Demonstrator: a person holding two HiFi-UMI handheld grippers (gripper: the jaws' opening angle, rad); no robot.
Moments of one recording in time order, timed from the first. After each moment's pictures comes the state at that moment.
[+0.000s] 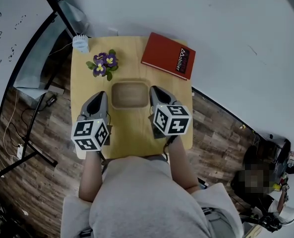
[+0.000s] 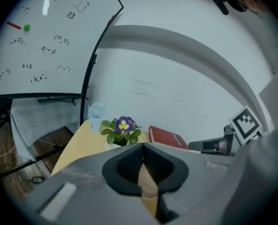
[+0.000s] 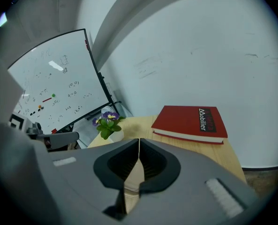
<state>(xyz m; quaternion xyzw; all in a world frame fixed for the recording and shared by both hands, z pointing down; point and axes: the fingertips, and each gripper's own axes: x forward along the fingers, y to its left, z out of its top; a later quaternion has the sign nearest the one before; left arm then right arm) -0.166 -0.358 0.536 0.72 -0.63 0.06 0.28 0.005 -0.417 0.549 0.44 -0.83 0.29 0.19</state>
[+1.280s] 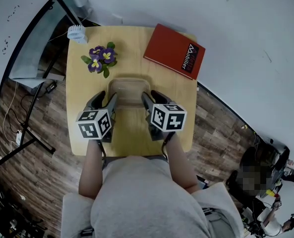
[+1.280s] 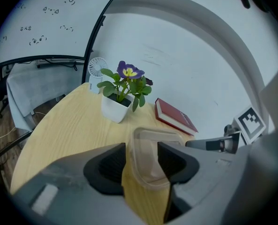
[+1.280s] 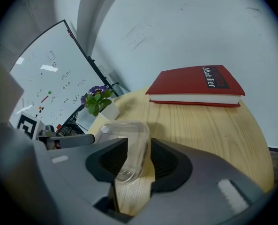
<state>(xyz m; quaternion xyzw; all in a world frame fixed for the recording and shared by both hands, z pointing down) -0.139 -0.361 0.639 0.68 -0.59 0.12 0.42 0.003 -0.403 0.642 0.37 -0.79 0.41 0.25</state>
